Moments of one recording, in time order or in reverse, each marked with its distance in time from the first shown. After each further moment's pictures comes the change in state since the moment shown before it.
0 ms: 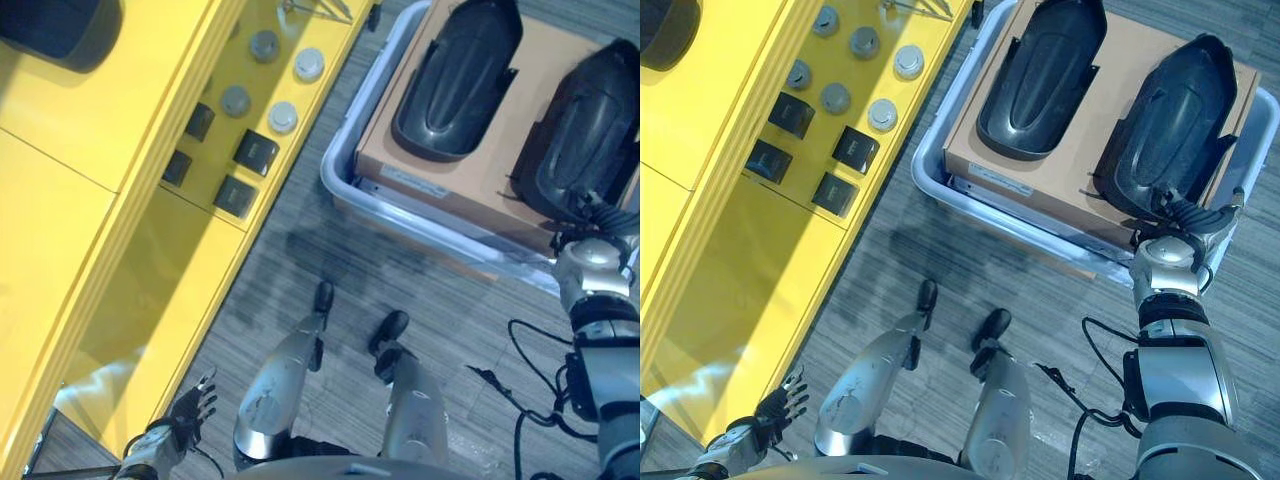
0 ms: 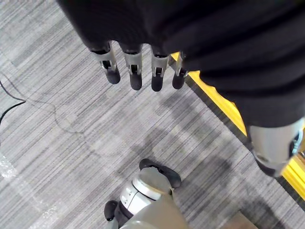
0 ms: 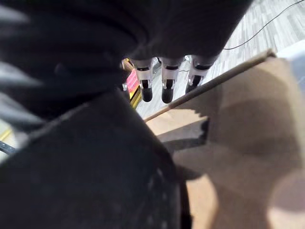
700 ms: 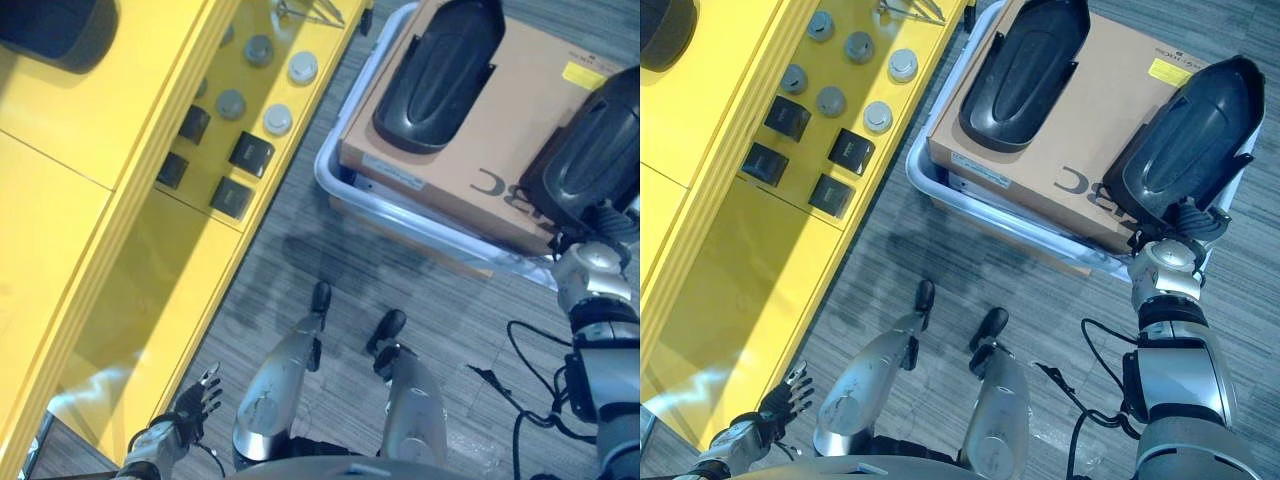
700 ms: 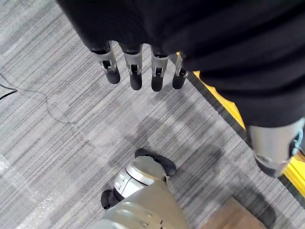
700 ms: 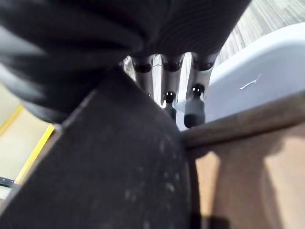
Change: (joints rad) left arm 0.000 0.000 -0.018 -0.037 -0.020 0.003 -0.016; right arm 0.005 0.006 -0.011 0.005 0.177 0.002 0.076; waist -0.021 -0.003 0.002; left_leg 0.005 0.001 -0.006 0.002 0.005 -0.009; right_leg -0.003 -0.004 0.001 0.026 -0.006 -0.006
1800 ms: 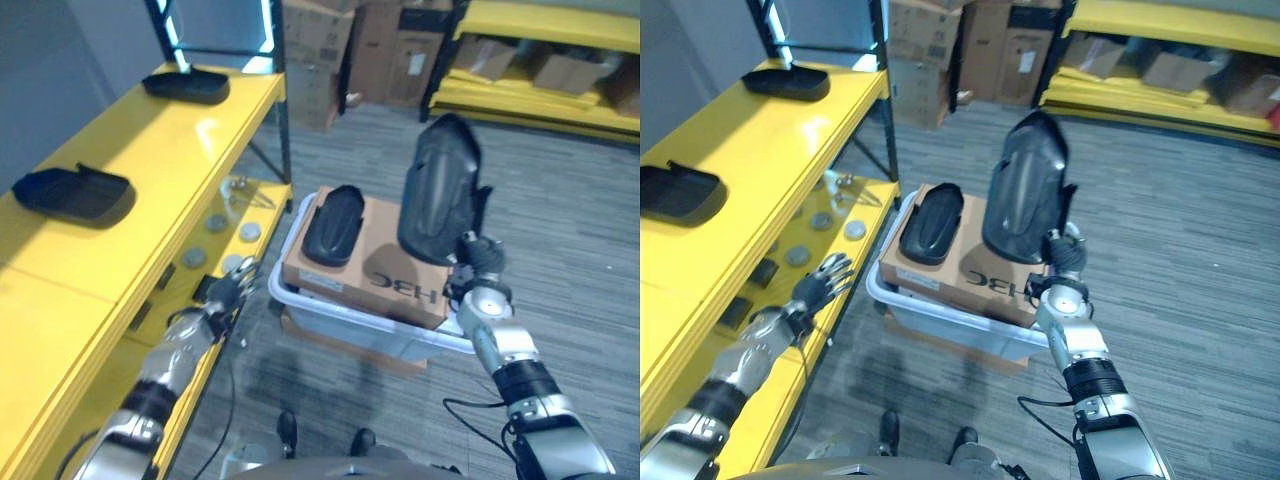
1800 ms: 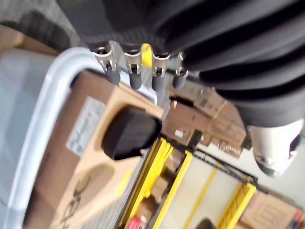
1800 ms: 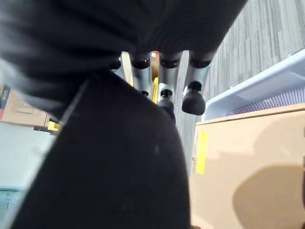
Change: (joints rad) left arm -0.324 0.033 -0.087 -0.640 -0.104 0.253 0.096; right arm 0.387 0.303 0.134 -0.624 -0.201 0.111 0.067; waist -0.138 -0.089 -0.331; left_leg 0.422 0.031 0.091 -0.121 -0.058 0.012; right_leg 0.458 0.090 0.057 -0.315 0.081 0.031
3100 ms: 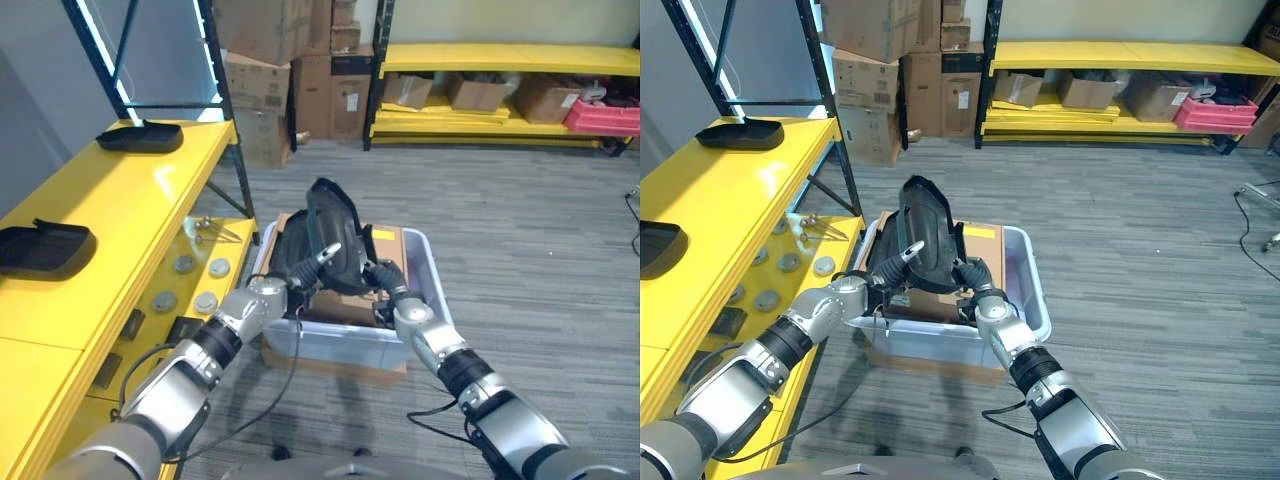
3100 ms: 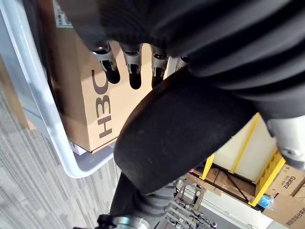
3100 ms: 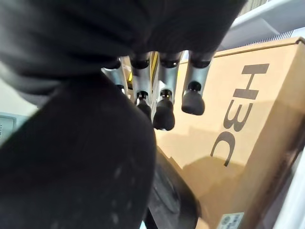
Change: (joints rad) left arm -0.280 -0.149 -0.305 0.100 -0.024 0.238 0.174; right arm -0.132 0.129 0.332 0.192 -0.043 0.084 0.215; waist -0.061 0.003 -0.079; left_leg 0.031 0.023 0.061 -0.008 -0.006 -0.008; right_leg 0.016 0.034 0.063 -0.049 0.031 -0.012
